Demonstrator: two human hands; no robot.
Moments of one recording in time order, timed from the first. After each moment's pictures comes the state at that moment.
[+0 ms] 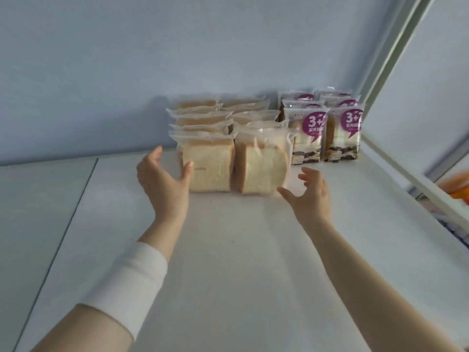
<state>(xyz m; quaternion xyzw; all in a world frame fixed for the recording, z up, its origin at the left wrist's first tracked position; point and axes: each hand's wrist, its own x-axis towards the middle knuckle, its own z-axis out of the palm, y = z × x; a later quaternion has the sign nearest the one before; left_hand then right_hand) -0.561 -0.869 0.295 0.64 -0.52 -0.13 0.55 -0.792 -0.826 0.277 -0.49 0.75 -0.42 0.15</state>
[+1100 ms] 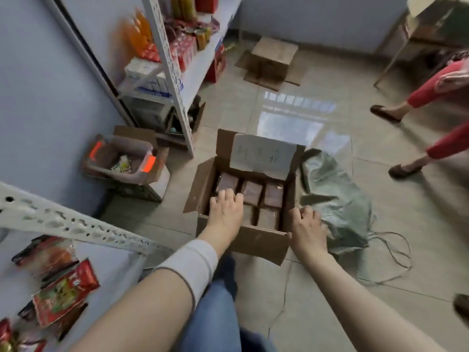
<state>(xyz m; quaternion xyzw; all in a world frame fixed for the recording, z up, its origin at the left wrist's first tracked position) -1.173 -0.390 0.071 0.03 -0.99 -0.04 -0.16 -1.185 -0.214 0.072 -0.06 0.98 0.02 0.19</state>
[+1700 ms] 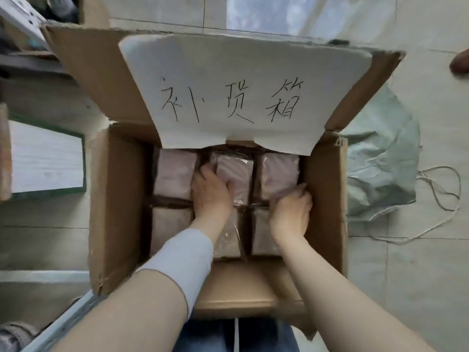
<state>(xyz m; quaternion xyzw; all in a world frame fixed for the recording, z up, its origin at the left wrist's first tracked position) -1.400 -0.375 -0.303 0.29 -0.87 -0.30 -0.25 -1.379 -0.248 -0.303 0.30 0.91 -0.13 0.28</state>
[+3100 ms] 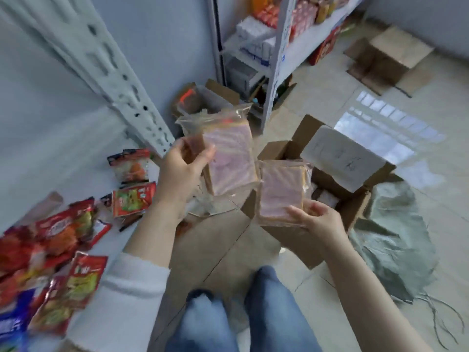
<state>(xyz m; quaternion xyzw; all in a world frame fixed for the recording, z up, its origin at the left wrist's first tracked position) -1.038 -0.514 0.183 0.42 -0.65 -0.59 0.22 -1.160 -0.295 0.111 0.00 0.77 -0.52 0.37</state>
